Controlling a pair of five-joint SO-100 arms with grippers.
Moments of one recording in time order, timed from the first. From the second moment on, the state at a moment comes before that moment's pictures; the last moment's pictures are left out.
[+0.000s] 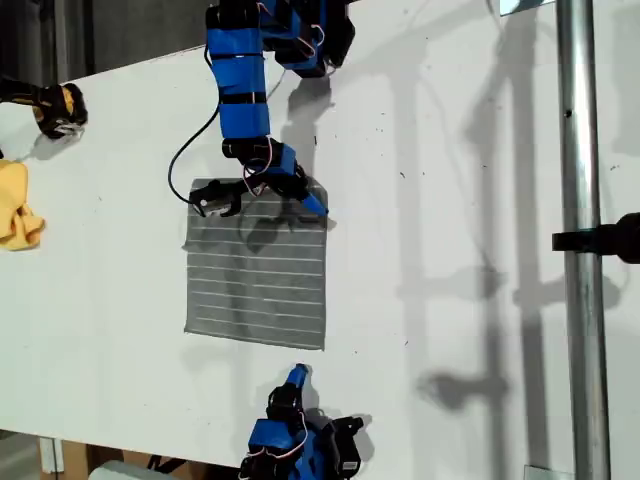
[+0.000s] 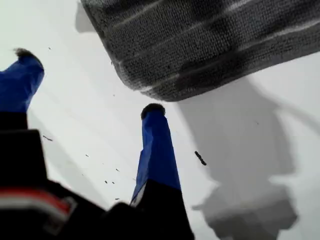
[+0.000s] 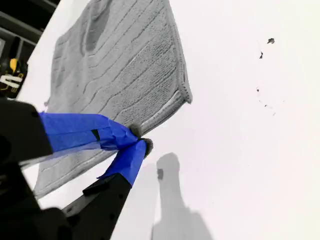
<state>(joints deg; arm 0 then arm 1) -15.2 198.8 178.2 74.0 -74.9 6.2 92.9 109.9 66.7 53.4</state>
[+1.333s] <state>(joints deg) -15.2 198.8 178.2 74.0 -75.1 9.5 79.0 101.3 70.7 49.4</state>
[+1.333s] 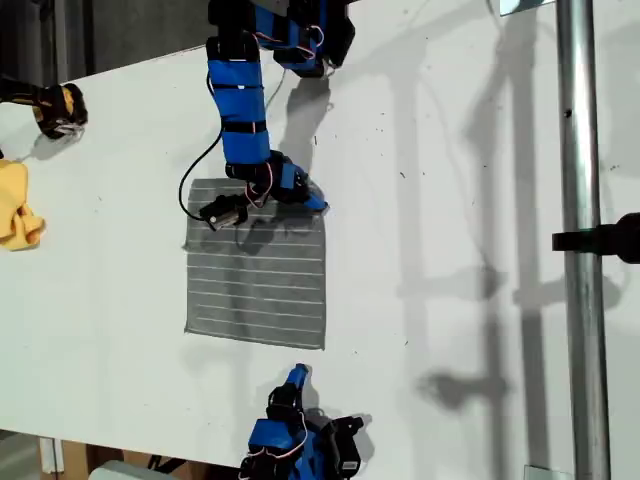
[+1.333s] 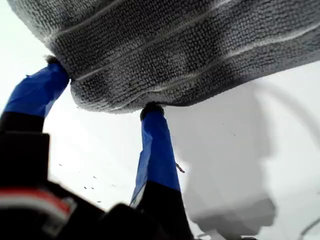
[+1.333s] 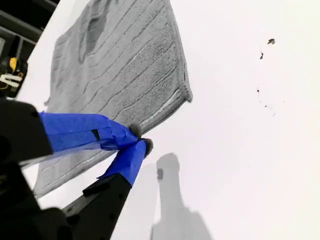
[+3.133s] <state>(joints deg) -15.2 198.6 176.6 74.0 -76.9 10.8 69.7 93.5 69.0 47.1</state>
